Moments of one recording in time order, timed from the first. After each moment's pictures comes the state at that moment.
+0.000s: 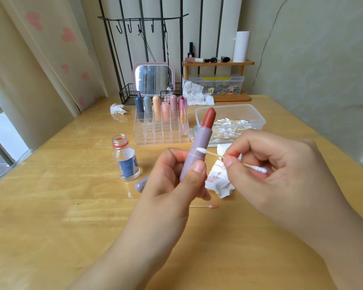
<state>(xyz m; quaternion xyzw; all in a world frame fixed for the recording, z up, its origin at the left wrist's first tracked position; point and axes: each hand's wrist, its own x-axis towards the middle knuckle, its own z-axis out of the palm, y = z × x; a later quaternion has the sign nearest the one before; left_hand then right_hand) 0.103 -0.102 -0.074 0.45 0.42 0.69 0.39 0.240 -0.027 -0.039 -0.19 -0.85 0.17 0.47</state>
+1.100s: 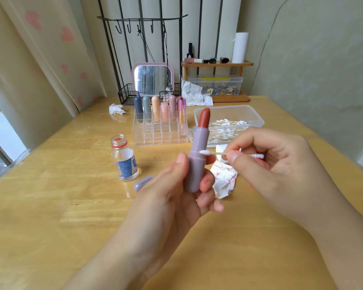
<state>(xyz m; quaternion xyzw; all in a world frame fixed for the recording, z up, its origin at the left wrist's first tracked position) 0.106 -0.098 -0.069 0.33 0.26 0.69 0.59 0.243 -0.017 -0.037 -0.20 -0.81 0.35 0.42</state>
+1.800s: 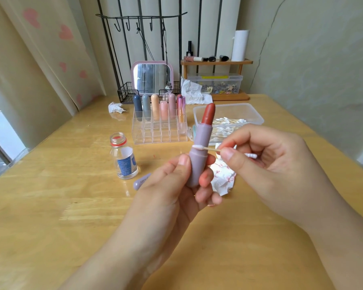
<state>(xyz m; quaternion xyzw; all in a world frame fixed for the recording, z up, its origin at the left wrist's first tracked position) 0.107 -0.094 -0.073 0.33 0.27 0.71 0.56 0.238 -0.019 -0.040 -0.18 -0.79 0.39 0.43</state>
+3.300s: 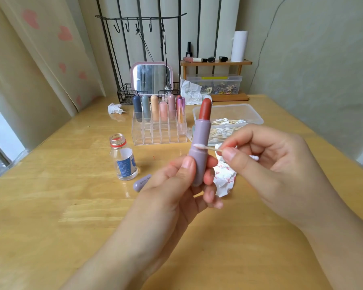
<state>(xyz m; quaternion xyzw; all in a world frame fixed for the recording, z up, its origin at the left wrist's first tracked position) 0.104 -0.097 -0.074 0.39 0.29 0.69 0.54 0.239 -0.021 -0.039 -0.16 -0.77 0.44 0.44</state>
